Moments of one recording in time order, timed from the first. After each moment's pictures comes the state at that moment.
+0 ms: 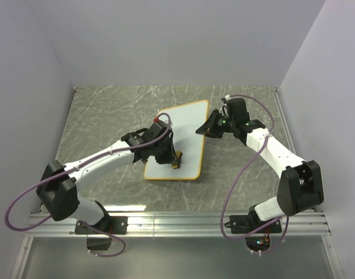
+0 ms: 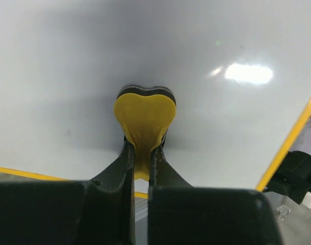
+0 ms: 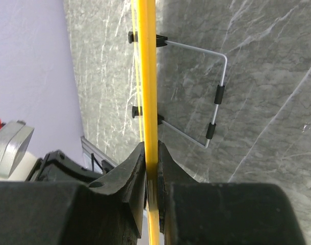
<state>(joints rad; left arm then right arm) -0.82 1.44 1.12 -0.58 0.08 -0.88 0.33 1.45 1.07 -0.33 -0.47 0.79</state>
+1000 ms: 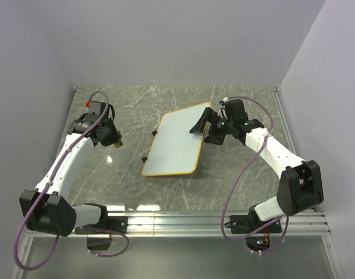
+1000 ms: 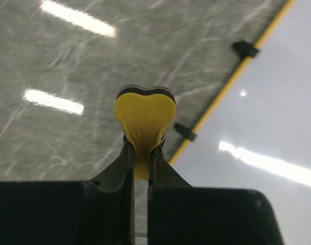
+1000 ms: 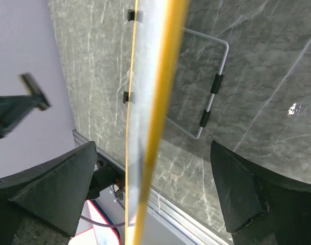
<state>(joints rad) -0.19 1.25 1.17 -0.86 -0.08 -0.60 0.34 1.45 1.08 -0.40 -0.47 0.77</state>
